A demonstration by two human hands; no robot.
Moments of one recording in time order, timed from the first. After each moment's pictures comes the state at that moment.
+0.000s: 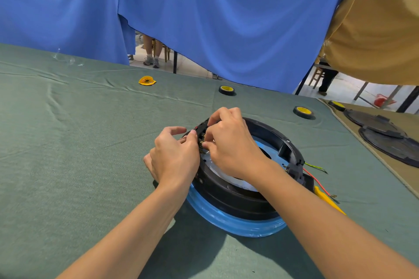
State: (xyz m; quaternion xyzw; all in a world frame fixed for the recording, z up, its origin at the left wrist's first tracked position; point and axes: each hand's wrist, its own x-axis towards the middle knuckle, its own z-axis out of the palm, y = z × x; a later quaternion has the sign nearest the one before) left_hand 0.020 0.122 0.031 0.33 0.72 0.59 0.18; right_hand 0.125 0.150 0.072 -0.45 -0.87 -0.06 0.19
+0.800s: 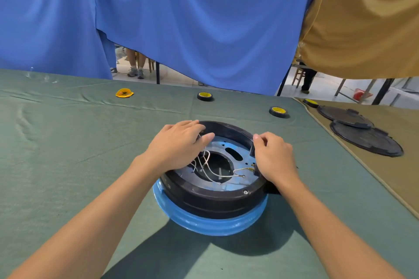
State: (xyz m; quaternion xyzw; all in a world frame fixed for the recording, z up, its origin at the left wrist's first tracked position) left_hand 0.031 0.167 0.064 0.79 0.60 0.15 0.03; right_hand 0.245 0.165 0.045 -0.69 -0.63 0.08 0.35
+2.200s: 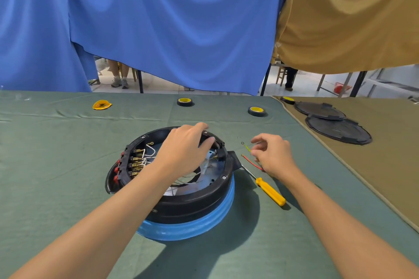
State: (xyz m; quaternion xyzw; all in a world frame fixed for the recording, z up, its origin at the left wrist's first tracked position) left_hand 0.092 0.162 0.070 0.79 0.56 0.26 0.03; right_hand 0.317 0.182 0.038 -0.66 -0.62 0.16 0.39
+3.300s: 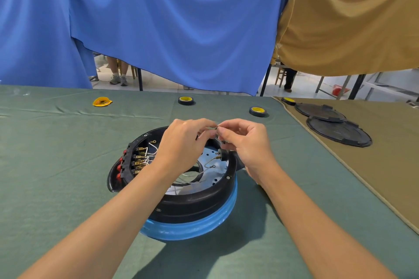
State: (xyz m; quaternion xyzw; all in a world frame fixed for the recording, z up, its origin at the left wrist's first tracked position) left_hand 0.087 0.154 0.076 0.77 0.46 0.44 0.01; right_hand 0.242 0.155 0.073 -0.46 -0.59 0.36 0.56
